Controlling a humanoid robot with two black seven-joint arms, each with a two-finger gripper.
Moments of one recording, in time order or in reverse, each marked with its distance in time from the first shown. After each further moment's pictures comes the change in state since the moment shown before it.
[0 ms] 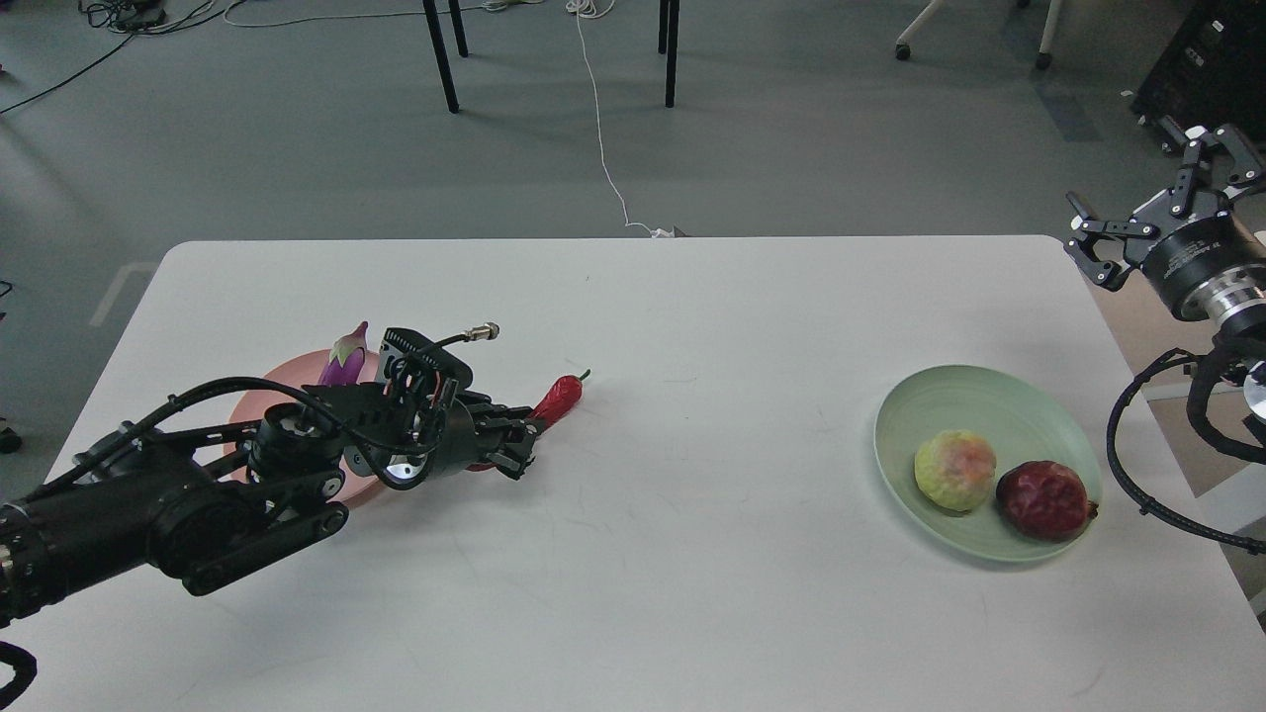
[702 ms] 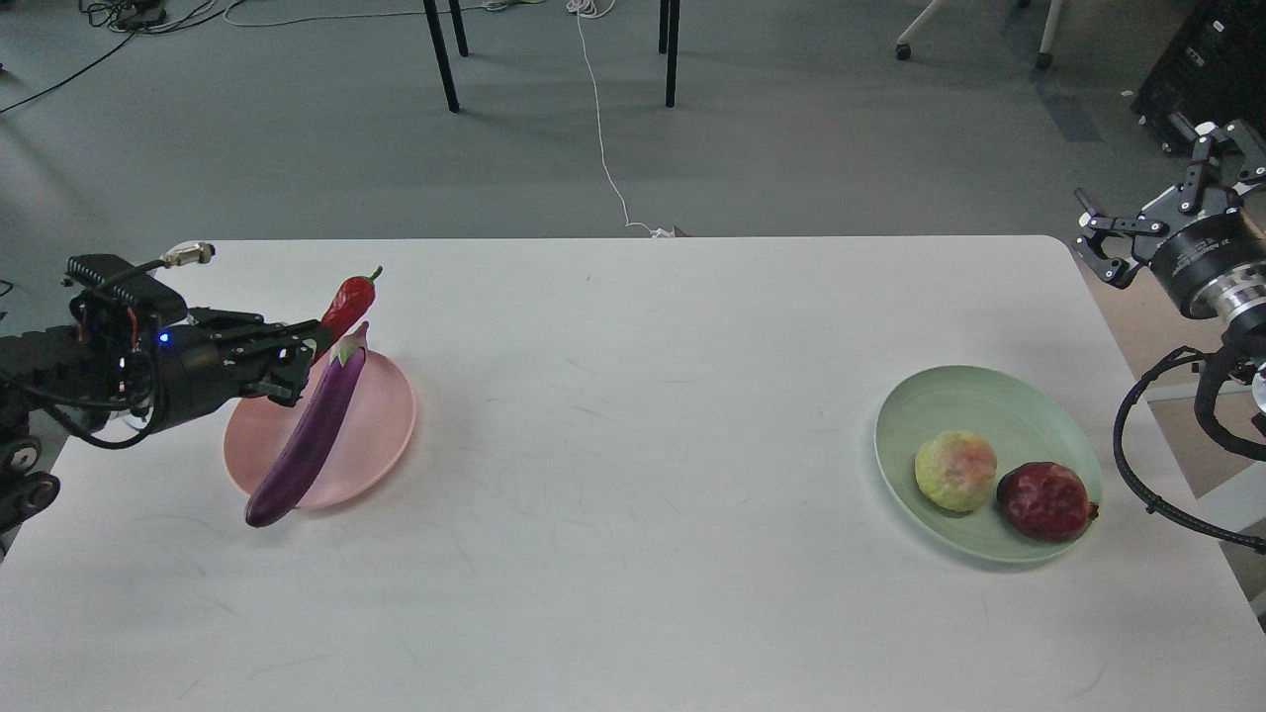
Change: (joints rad) left arm 0.150 0.547 -0.154 -0.133 -0.013 0.193 -0.182; right arm 0.005 0.000 0.001 -0.001 -0.002 0.000 0.000
